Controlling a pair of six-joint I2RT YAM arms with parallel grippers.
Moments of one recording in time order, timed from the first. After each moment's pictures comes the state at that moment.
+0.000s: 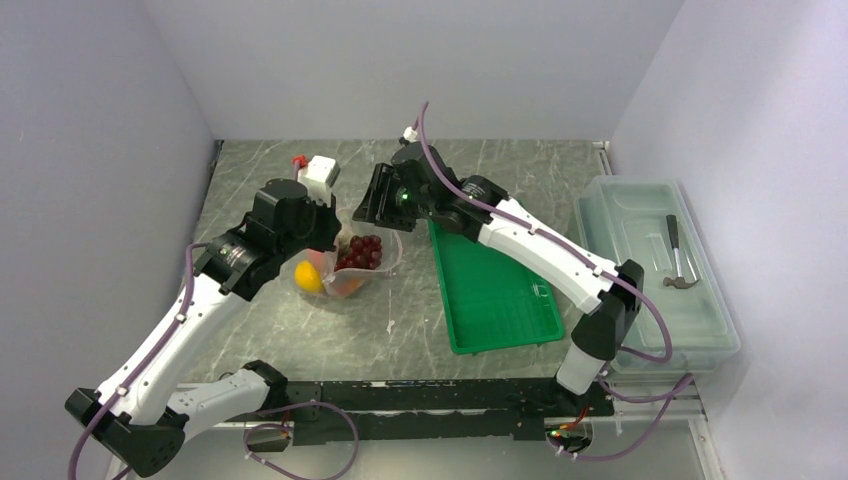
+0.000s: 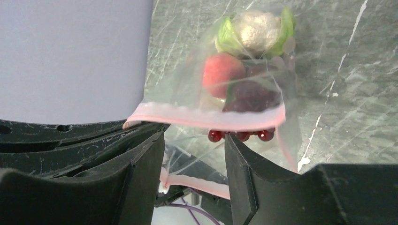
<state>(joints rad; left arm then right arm) -0.55 1.02 1.20 -0.70 -0.11 -0.20 0.91 1.69 1.77 -0.67 0.00 0.94</state>
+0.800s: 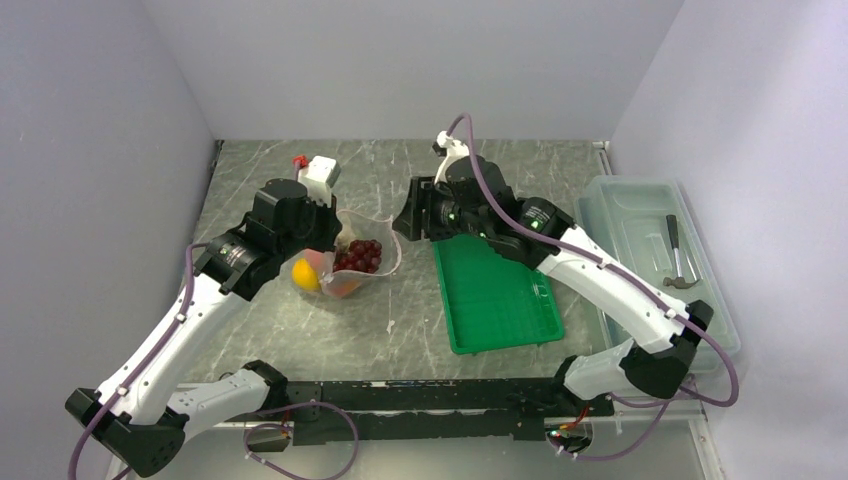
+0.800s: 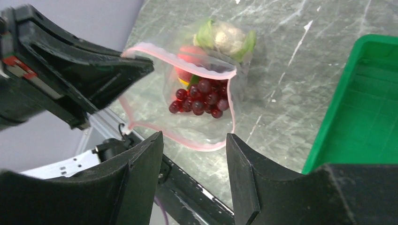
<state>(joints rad) -0.55 1.02 1.20 -0.70 -0.09 -0.20 0.91 1.40 1.59 -0.68 0.05 0.64</state>
